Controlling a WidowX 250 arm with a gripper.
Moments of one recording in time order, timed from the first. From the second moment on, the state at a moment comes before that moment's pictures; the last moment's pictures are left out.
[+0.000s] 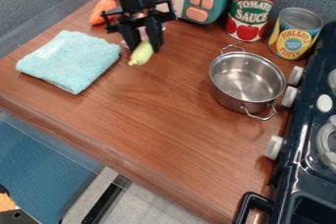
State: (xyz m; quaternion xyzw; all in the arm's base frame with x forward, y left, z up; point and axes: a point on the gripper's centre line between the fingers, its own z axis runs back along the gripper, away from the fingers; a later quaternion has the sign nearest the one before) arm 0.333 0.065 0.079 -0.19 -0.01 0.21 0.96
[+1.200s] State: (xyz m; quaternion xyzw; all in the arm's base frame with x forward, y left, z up) arm 0.320 0.103 0.089 -0.17 -0.04 0.26 0.95
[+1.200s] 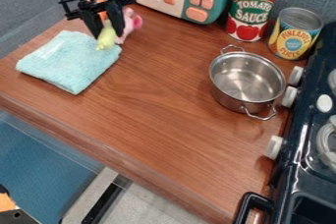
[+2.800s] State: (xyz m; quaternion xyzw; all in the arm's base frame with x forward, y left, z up) arm 0.371 0.013 0.054 -0.12 -0.10 0.09 0.98
